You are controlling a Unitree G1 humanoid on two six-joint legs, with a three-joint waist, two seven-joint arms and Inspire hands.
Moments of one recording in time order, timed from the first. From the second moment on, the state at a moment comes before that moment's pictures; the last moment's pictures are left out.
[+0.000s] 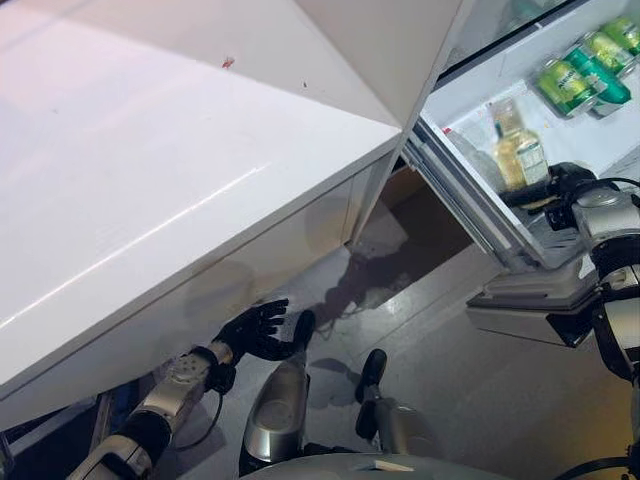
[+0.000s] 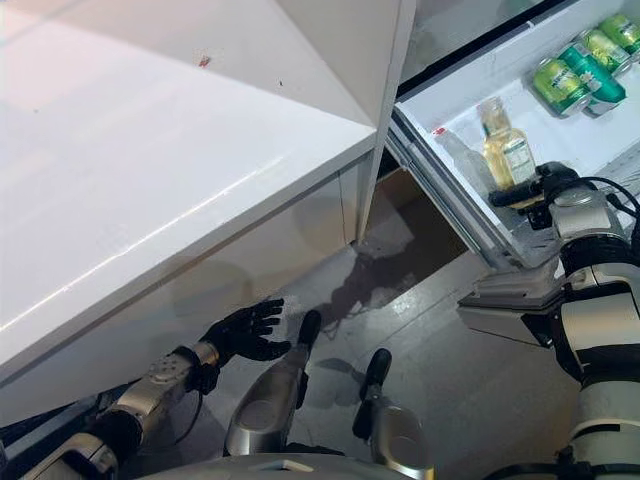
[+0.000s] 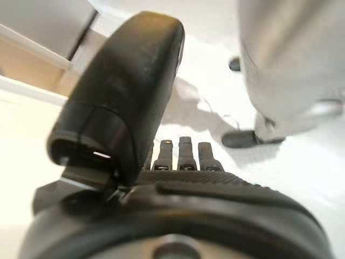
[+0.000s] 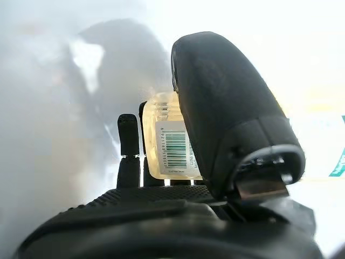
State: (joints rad) left arm -0.12 0.54 -0.46 0.65 -0.41 -0.11 -0.24; right arm -1.00 -0.85 0.38 1.05 0.06 0.41 0.13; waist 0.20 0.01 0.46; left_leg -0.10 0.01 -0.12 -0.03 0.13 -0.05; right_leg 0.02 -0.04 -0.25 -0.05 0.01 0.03
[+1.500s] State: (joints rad) left arm -0.10 0.54 -0.39 0.70 -0.23 -0.09 -0.24; right arm -1.10 -0.86 0.41 1.13 -0.18 0.46 0.44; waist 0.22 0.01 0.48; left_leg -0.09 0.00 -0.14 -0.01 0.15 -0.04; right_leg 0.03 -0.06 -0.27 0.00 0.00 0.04
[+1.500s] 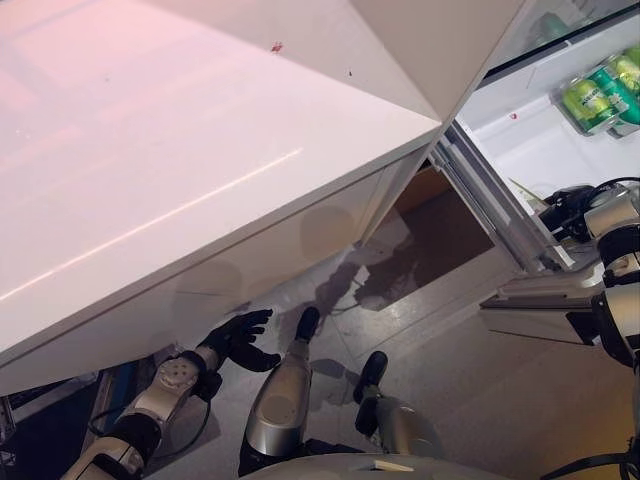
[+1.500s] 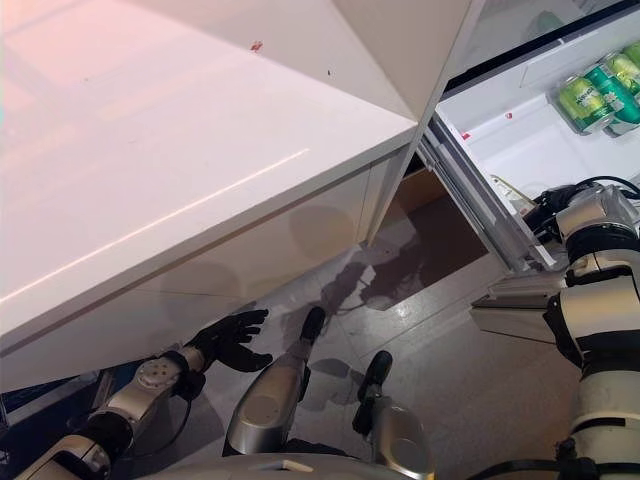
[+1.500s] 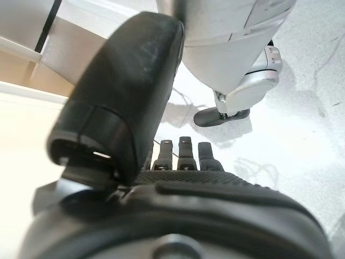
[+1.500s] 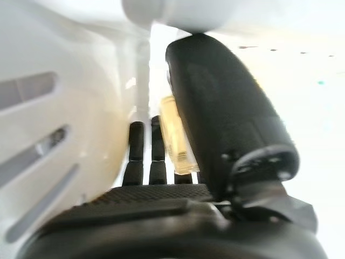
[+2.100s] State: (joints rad) left arm -0.02 0.44 -0.23 0.89 -0.12 -0.07 -0.20; right arm -0.86 -1.12 0.08 0.42 0.33 0.34 0.10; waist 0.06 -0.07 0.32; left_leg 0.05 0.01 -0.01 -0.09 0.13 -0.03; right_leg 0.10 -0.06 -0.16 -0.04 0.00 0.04
